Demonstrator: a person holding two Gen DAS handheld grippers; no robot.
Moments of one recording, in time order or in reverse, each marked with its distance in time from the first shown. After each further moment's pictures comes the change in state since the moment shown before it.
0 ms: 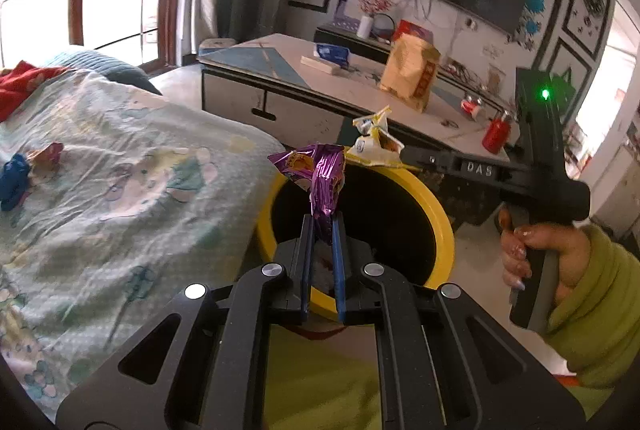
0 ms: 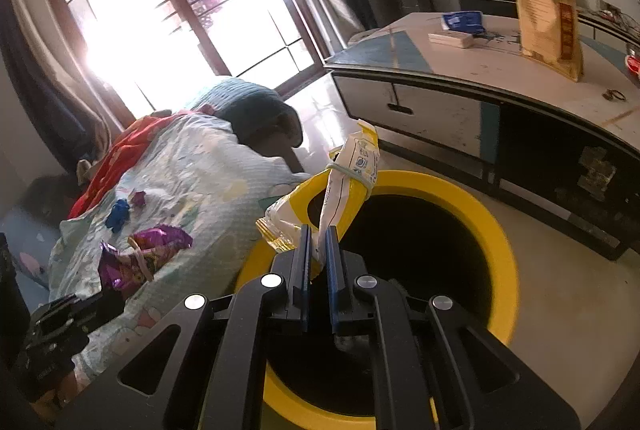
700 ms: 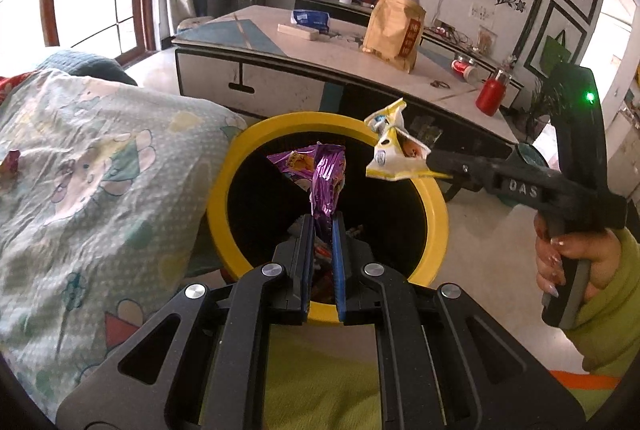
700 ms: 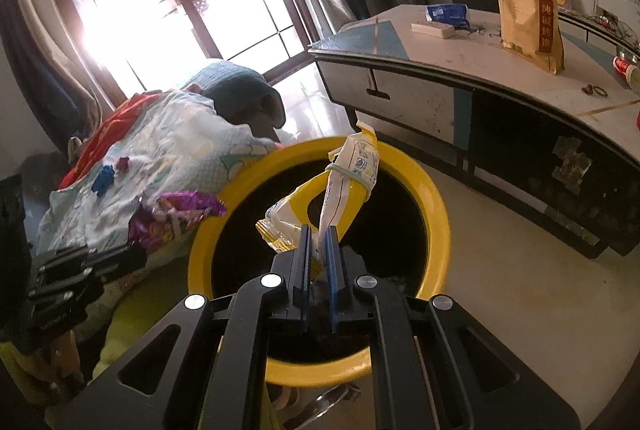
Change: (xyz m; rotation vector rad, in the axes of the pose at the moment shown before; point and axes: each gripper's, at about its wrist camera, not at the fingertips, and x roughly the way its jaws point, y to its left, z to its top) left arm 0.050 -0.032 -0.002 0.065 0.118 -0.012; right arm -0.028 -0.040 -0.033 -0.046 0.053 -0.035
